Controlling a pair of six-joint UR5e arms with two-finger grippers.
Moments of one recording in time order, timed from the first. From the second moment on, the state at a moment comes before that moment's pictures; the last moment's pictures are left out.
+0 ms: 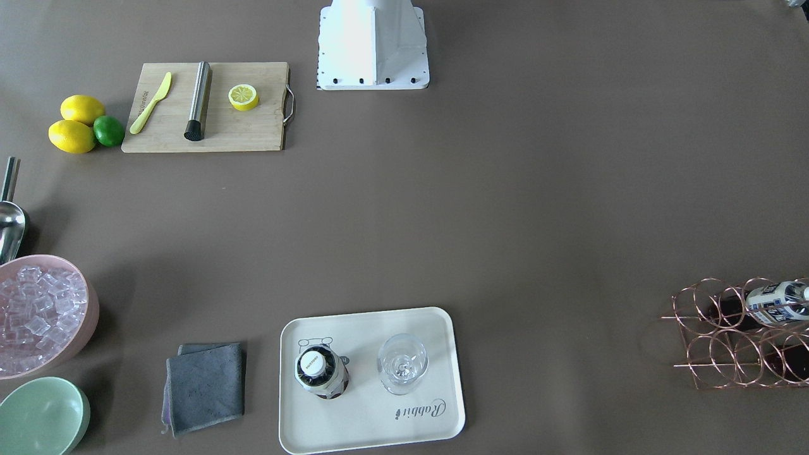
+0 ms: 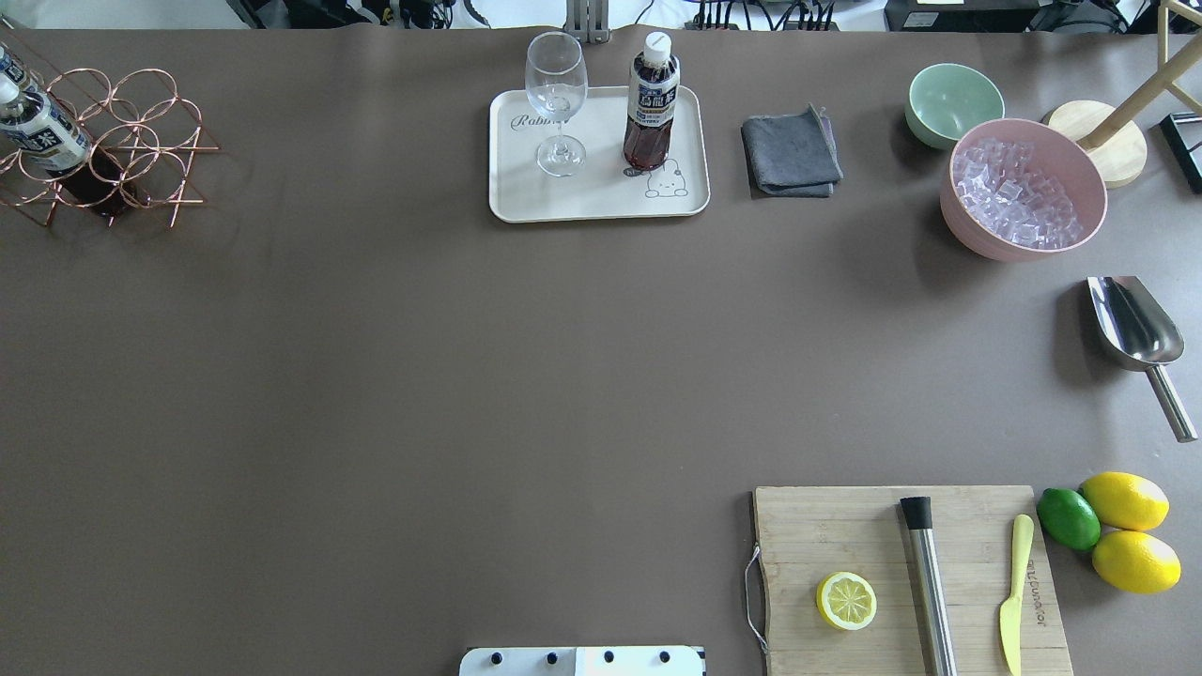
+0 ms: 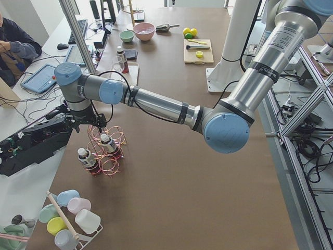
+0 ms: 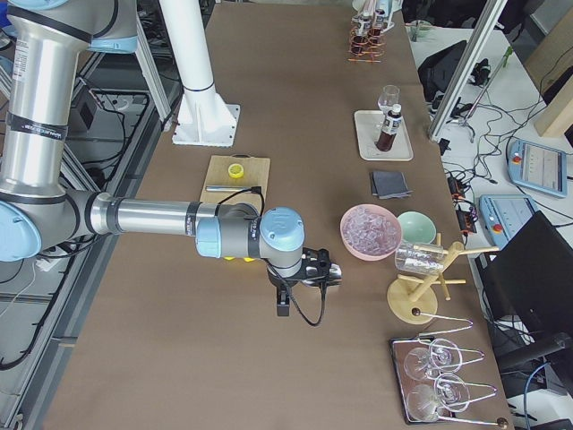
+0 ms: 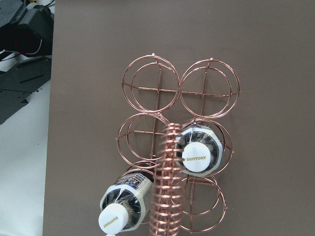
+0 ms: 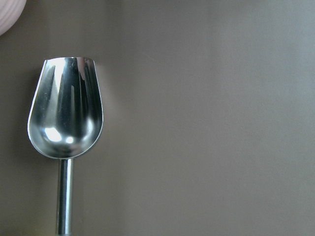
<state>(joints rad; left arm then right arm) -1.55 -2.11 -1.34 -1.47 -2.32 1.29 1.58 -1.82 1.80 -1.52 2.33 0.01</state>
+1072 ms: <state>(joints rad) -1.64 -1.89 -1.39 -1.47 -2.45 0.68 1.58 -1.82 1.79 -1.52 2.33 0.01</state>
